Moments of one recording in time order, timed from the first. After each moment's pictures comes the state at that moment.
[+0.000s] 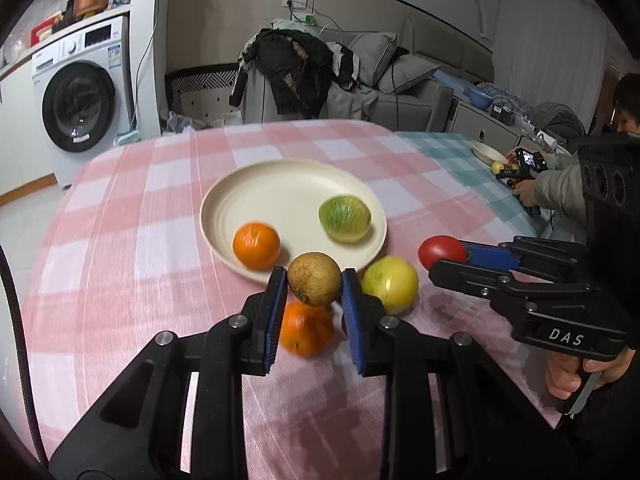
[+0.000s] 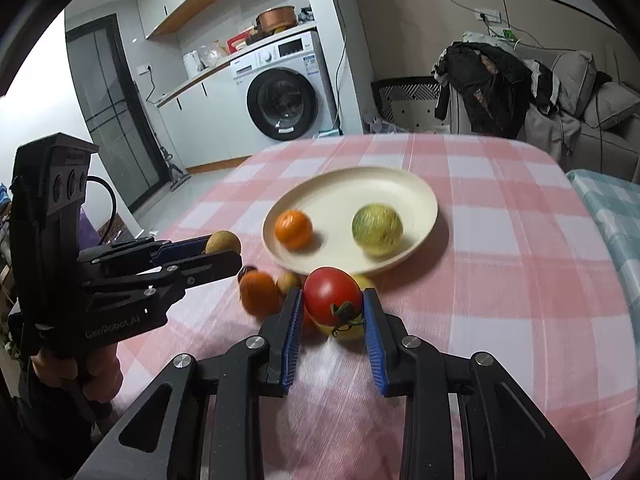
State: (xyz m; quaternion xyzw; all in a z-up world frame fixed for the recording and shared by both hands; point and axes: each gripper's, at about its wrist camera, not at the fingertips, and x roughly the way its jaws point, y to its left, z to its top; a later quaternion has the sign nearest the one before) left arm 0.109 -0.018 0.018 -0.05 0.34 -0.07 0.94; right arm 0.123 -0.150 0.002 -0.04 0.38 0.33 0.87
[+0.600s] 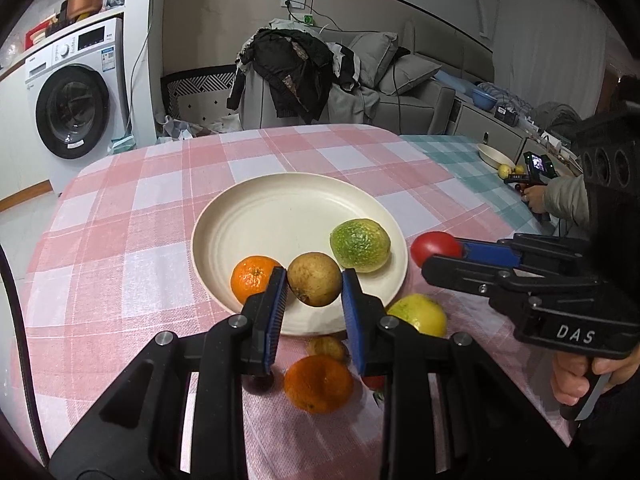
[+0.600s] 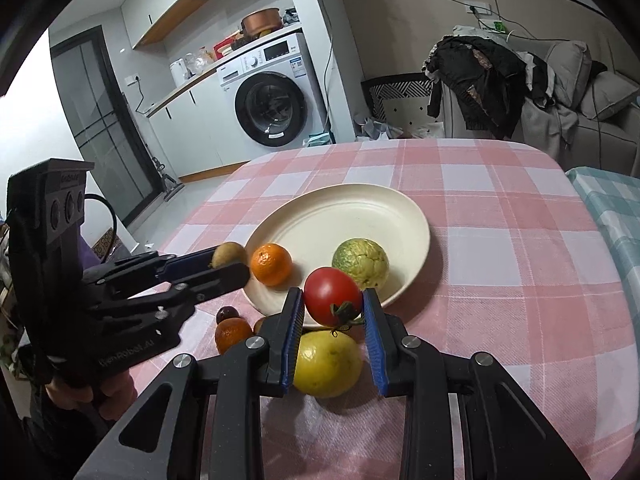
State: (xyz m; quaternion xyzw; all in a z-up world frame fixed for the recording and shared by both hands) left arm 0.159 -0.014 0.003 -0.04 0.34 -0.08 0.93; right arm 0.171 -0.139 0.002 -0.02 0.39 0.32 0.86
